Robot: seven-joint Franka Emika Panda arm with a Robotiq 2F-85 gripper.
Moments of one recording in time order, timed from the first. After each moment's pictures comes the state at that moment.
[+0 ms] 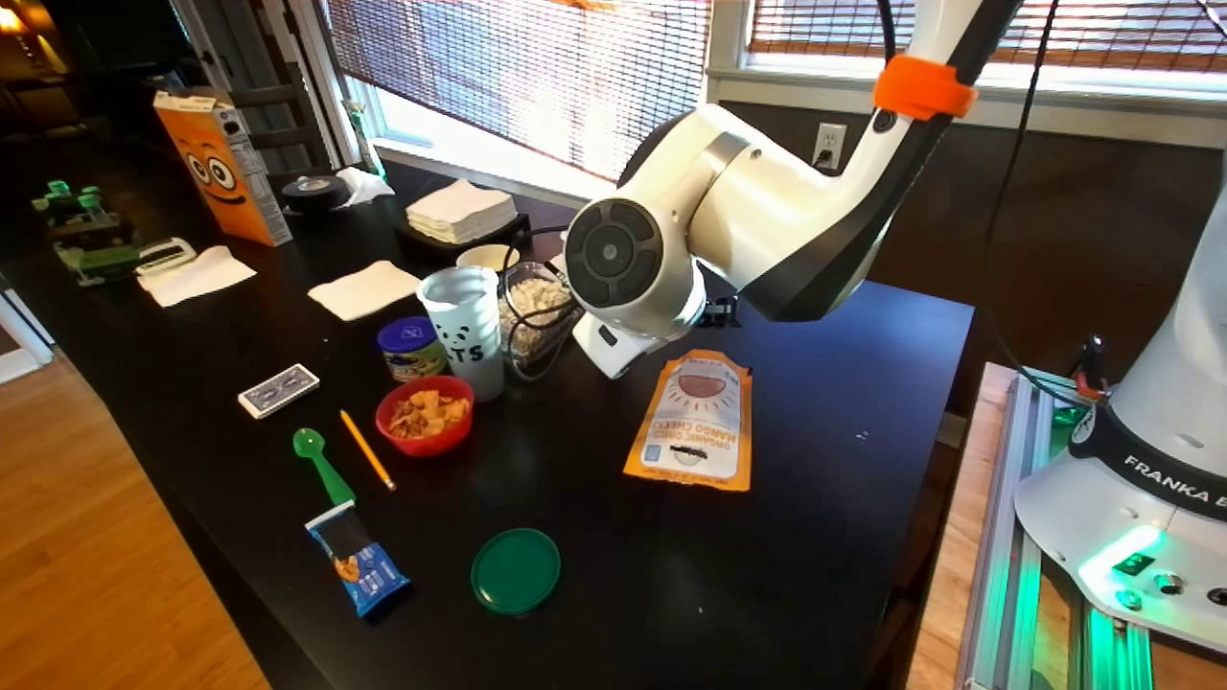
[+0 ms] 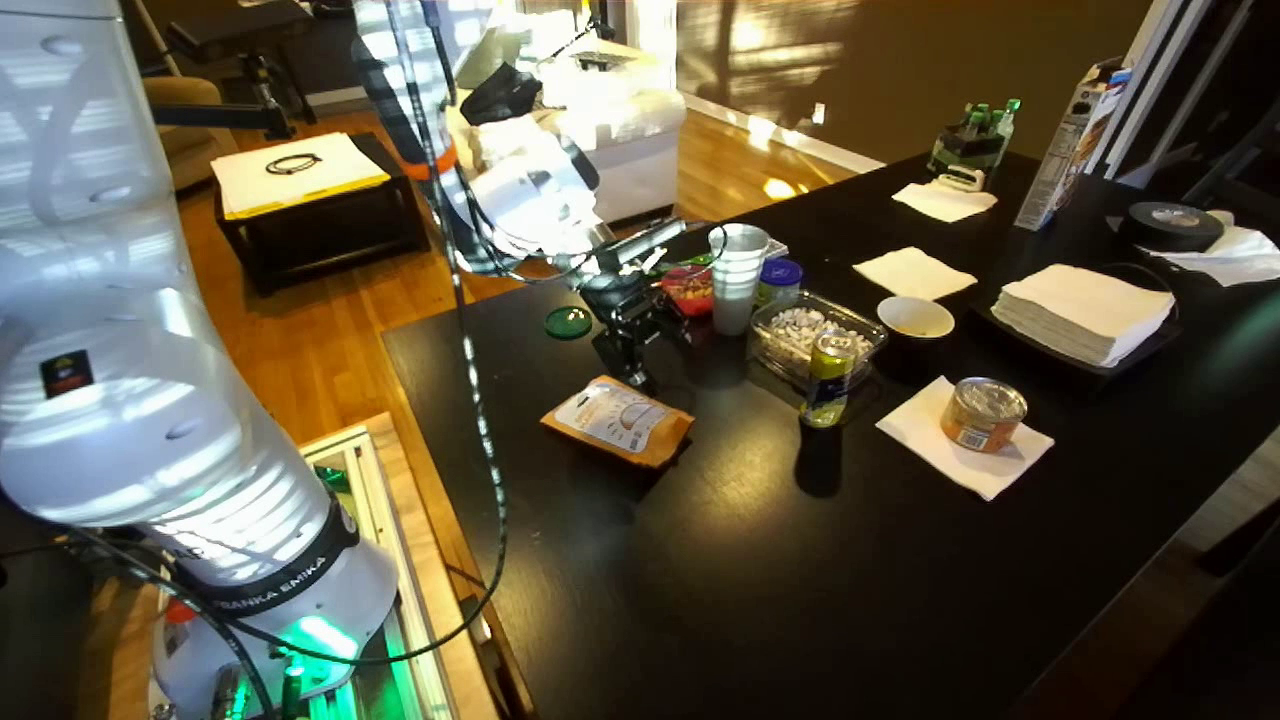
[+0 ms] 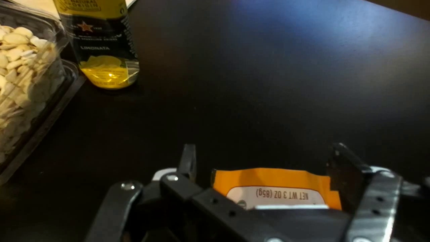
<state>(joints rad) 0.18 0.24 0.21 -2.45 -1.21 2.11 -0.65</state>
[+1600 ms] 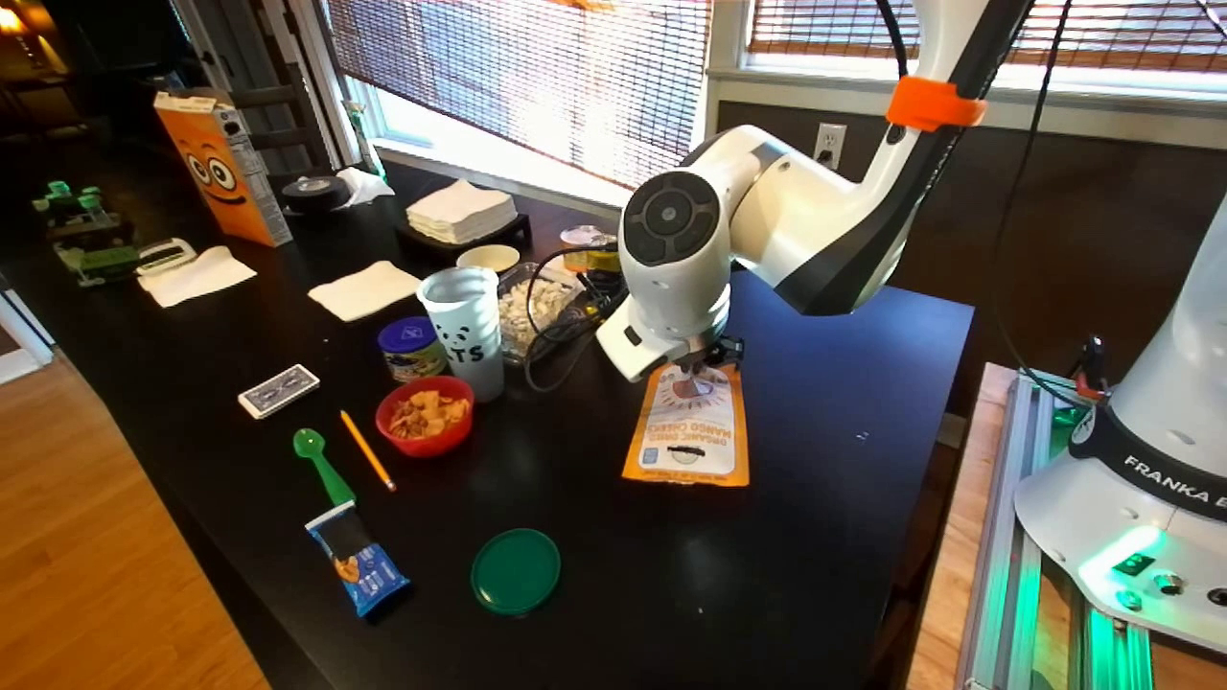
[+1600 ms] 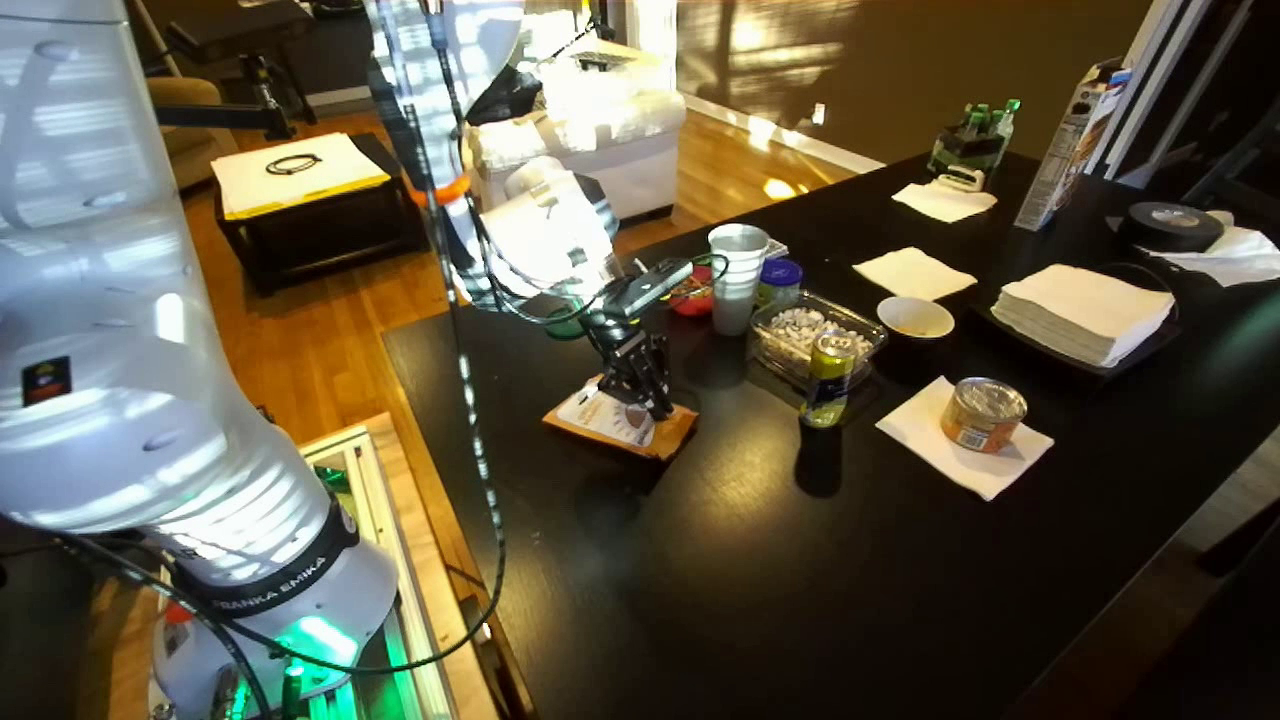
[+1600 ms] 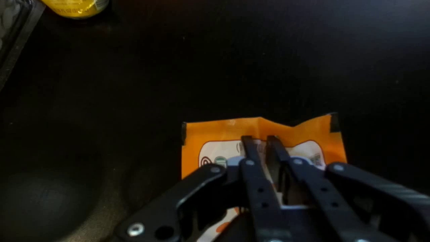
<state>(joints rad) 0.10 0.25 0.15 -2.53 -1.23 2.45 -0.62</state>
